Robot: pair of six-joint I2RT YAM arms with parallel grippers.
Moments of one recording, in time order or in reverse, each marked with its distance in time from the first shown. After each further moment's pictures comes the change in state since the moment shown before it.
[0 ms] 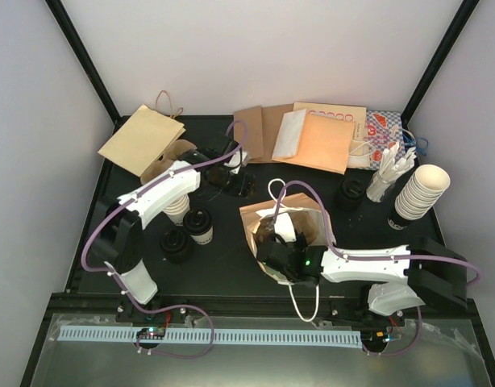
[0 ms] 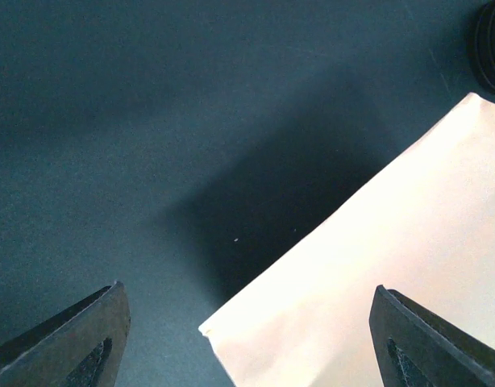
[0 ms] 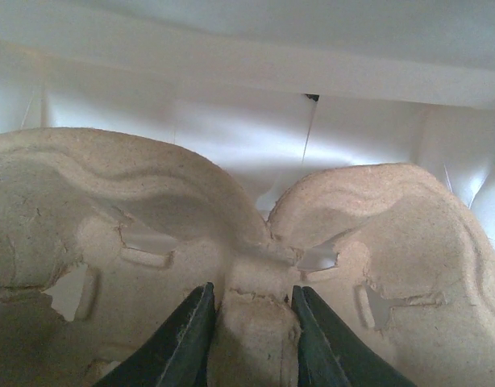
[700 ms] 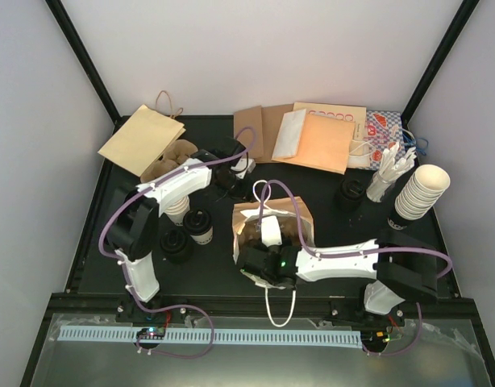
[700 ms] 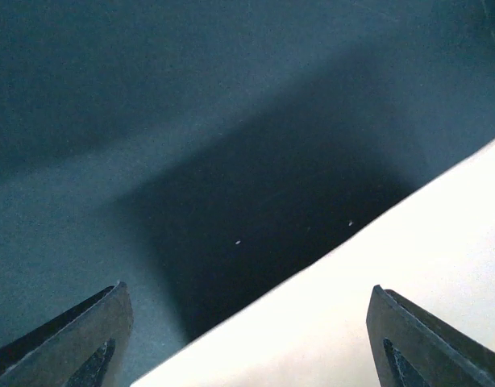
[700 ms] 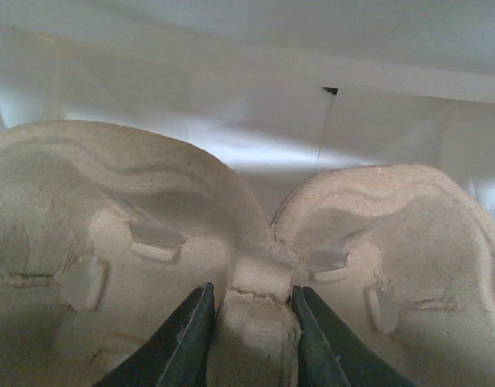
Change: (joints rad) left arm -0.002 0.131 0.026 -0.002 0.046 0.013; right arm 0.066 0.203 0.182 -0.130 0.062 0.213
